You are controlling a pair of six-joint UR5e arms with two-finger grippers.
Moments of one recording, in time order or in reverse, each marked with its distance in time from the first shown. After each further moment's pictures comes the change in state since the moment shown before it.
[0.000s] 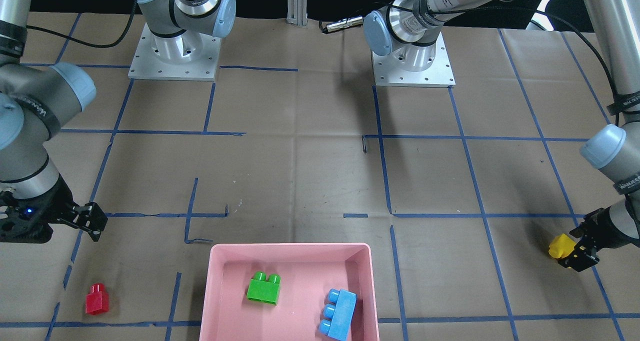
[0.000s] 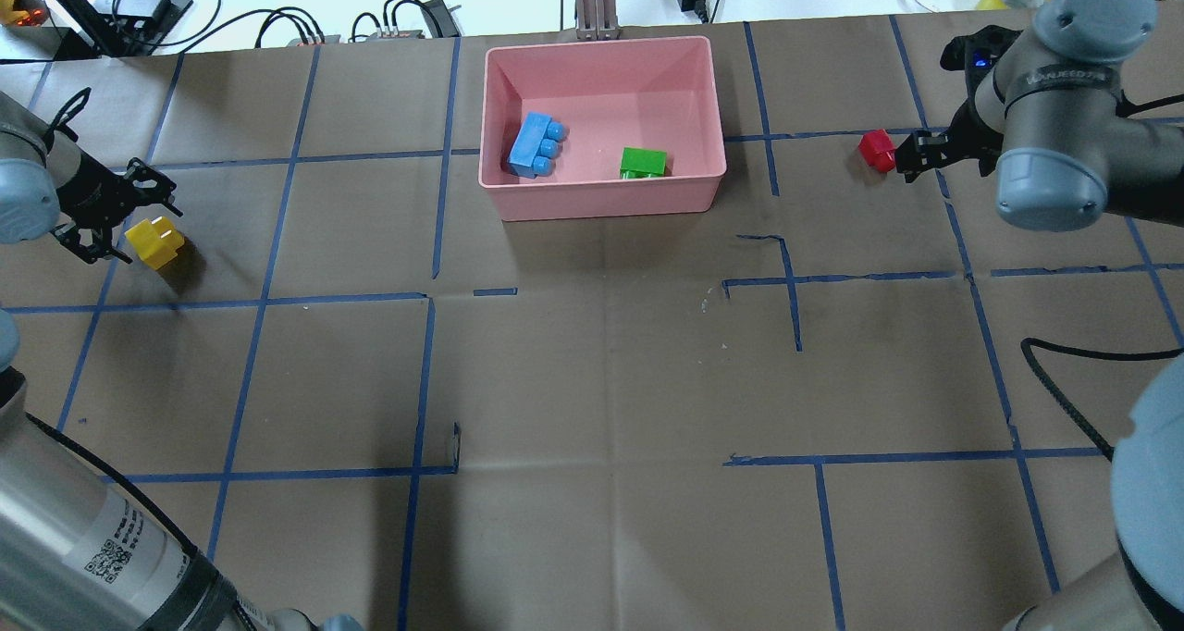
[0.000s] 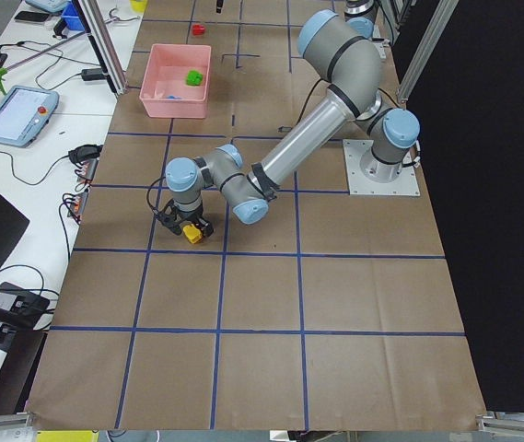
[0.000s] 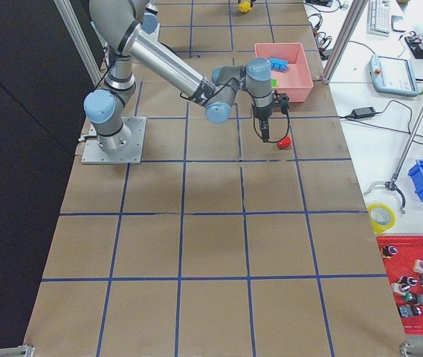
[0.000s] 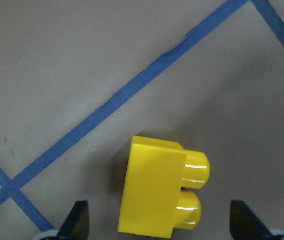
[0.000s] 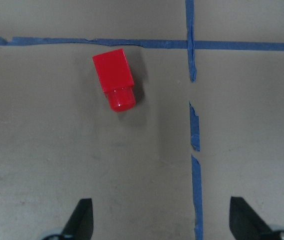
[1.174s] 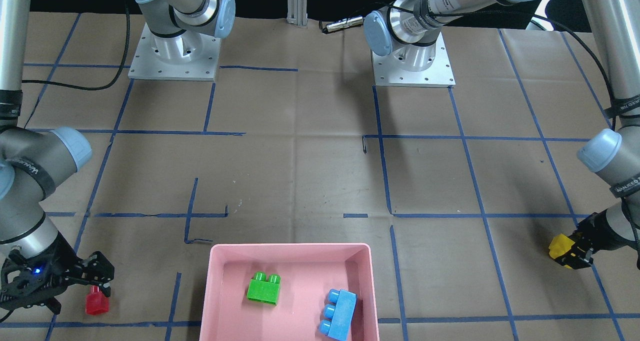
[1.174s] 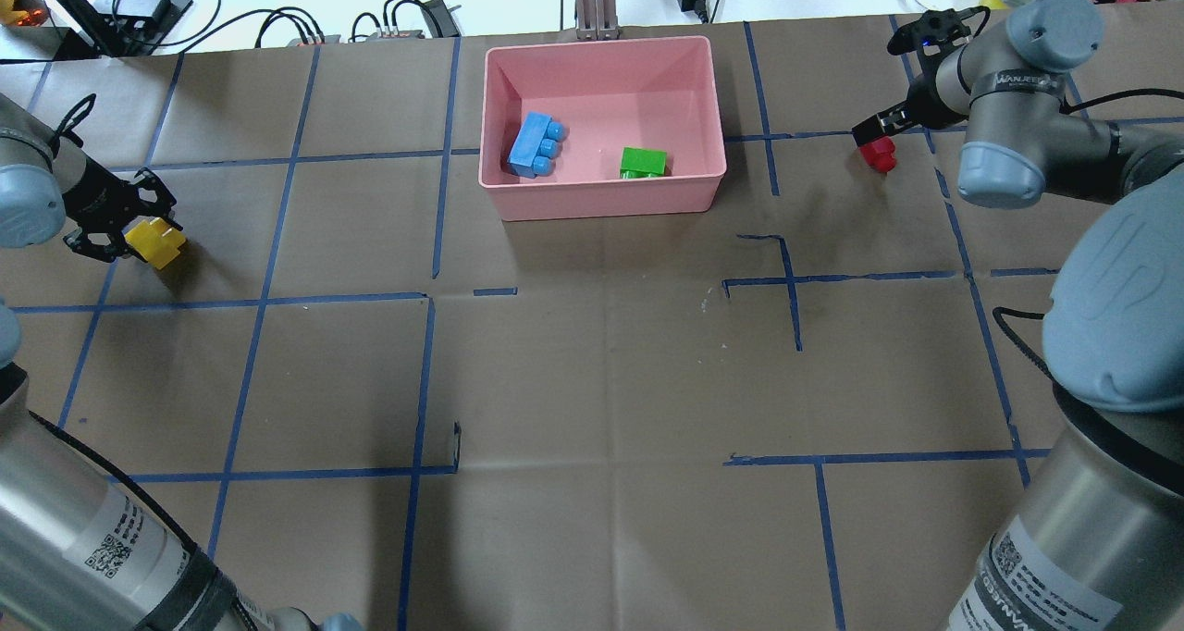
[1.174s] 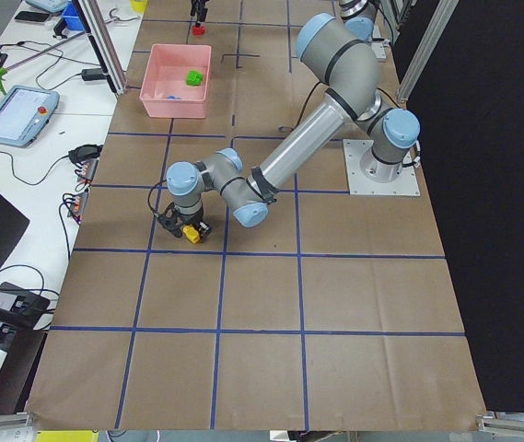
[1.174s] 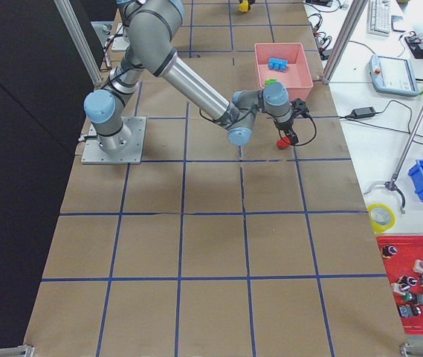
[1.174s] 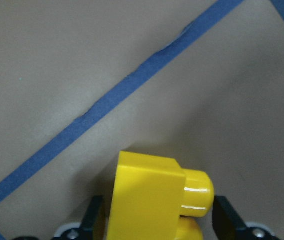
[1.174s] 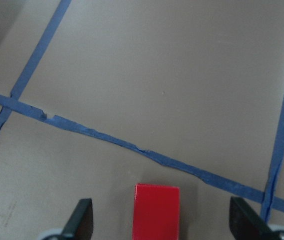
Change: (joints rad) left arm 0.003 -0.003 0.000 -0.014 -0.011 0.002; right arm -0.001 0.235 -0.162 -0.181 0.199 -0.284
